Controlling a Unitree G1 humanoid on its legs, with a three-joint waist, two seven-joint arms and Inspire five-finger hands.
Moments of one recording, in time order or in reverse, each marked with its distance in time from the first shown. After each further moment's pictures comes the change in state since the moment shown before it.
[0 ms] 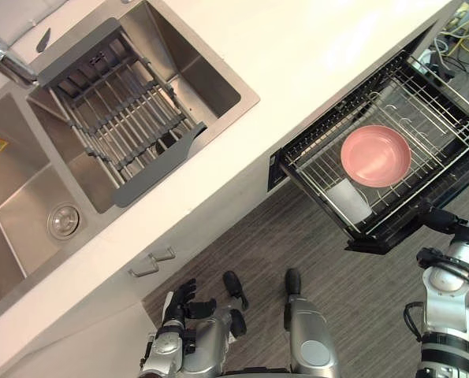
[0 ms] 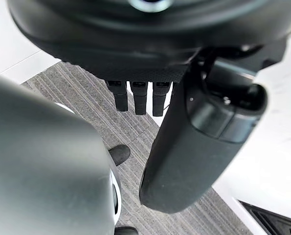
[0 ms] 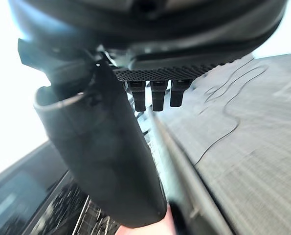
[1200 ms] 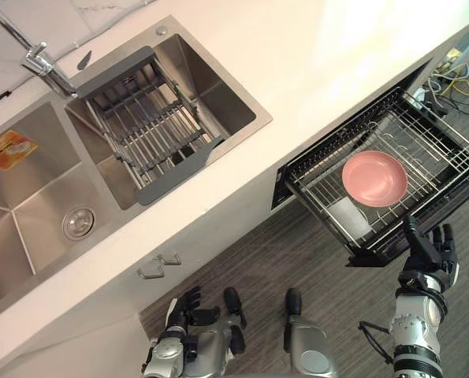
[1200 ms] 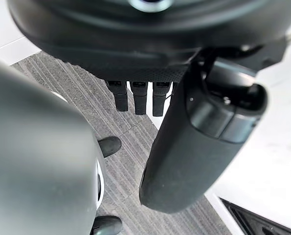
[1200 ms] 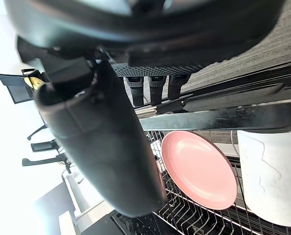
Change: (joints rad) left arm 0.017 -0.019 0.037 0.015 0.014 0.012 -0.065; right arm -0.016 0.089 0.031 0.327 1.179 -0.221 0.328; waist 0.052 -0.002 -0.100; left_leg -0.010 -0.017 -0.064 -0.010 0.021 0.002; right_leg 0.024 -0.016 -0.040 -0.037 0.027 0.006
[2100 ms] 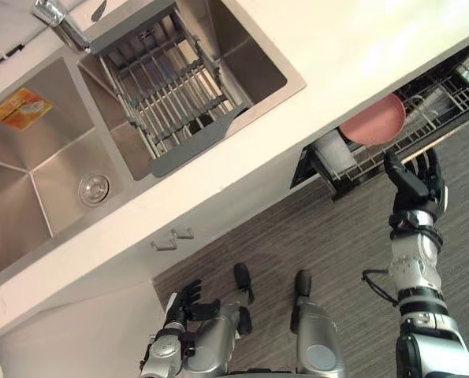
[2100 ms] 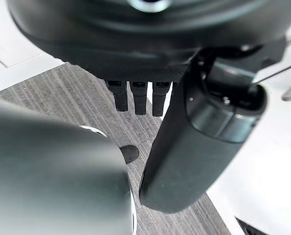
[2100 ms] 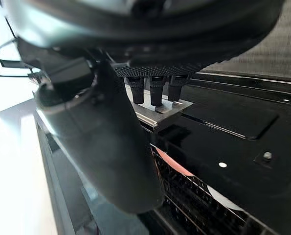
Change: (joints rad) left arm 0.011 0.013 0.002 -0.063 0.000 -0.025 -0.036; right arm -0.400 -0.202 0.259 0.132 -0.003 0.018 0.024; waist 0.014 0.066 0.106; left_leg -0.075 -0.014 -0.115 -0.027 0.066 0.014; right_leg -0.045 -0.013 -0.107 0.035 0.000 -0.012
